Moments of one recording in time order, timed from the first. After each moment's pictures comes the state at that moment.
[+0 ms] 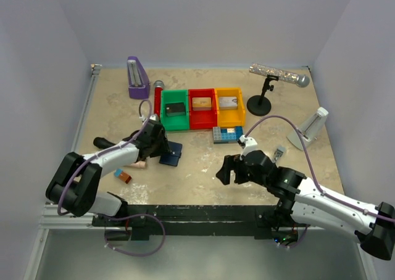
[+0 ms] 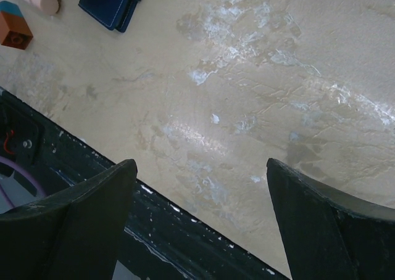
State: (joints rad) left arm -0.45 1.43 0.66 -0.18 -0.09 -0.70; right arm 0.97 0.75 0.49 -0.39 0.15 0.72
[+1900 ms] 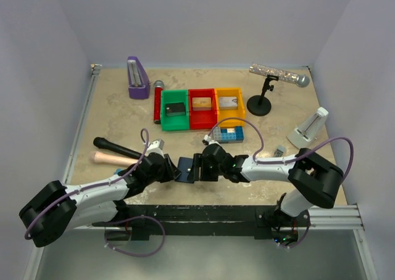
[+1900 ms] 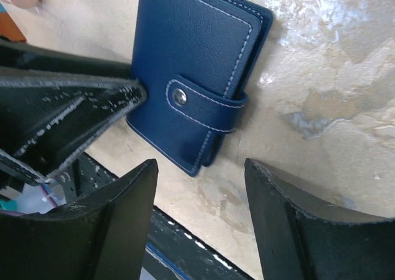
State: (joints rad) left arm -0.81 1.07 0.25 0.09 -0.13 -0.96; right arm 1.03 1.52 0.67 0.03 -0.05 0.98
